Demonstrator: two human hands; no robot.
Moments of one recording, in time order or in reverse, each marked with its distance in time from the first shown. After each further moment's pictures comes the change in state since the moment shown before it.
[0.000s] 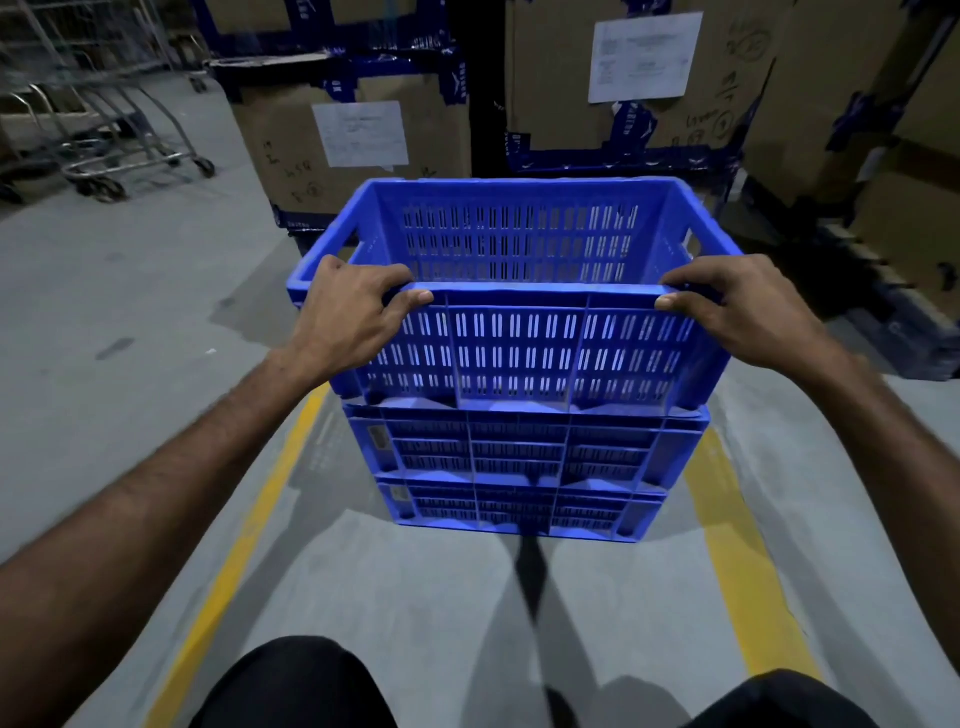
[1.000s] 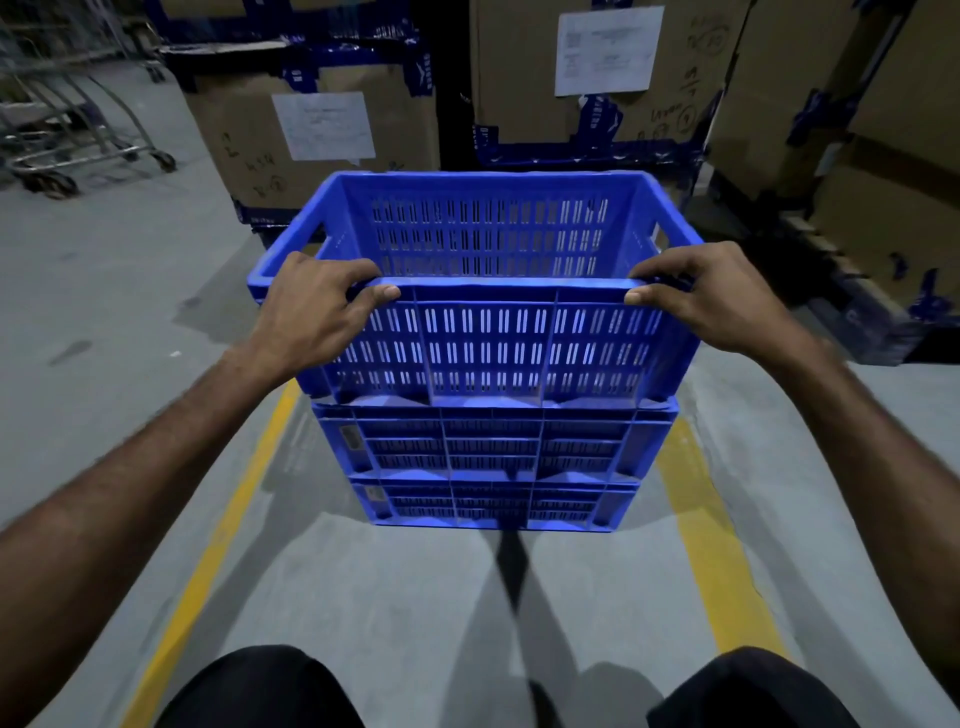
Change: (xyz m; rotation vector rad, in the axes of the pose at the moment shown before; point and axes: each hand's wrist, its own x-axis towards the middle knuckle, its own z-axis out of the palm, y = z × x) left_hand 0.001 0.000 -0.004 -0.051 -0.033 0.054; right_hand 0.005 0.015 -0.001 0.095 0.014 -0.017
